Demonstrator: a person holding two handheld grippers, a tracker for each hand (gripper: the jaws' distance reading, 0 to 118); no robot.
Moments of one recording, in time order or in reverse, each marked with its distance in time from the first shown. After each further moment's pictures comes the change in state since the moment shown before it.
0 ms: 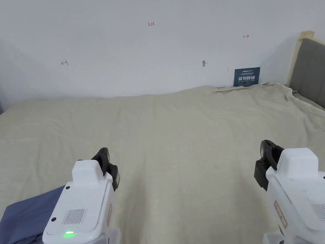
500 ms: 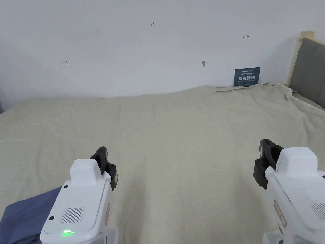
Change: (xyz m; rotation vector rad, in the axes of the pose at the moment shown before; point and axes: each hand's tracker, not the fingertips) left arm -0.005 0.000 -0.001 0.001 -0.001 -0.005; right arm 0.000 -0.001 -0.002 0.005 0.006 0.005
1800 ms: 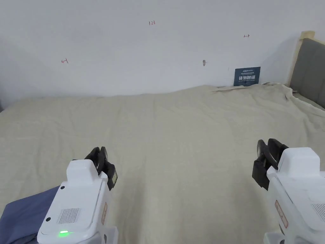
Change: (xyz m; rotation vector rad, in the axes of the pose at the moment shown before) left arm -0.006 -0.004 -0.001 0.002 0.017 0.036; right arm -0.002 0.002 0.002 0.000 -0.008 -0.001
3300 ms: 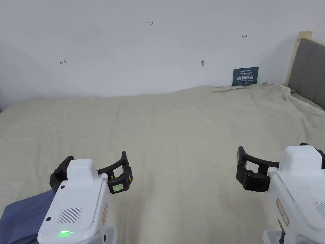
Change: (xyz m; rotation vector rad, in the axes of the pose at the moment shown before) left arm 0.002 0.004 0.002 0.009 0.000 -0.027; right arm -0.004 0.006 0.006 0.014 -0.007 -0.018
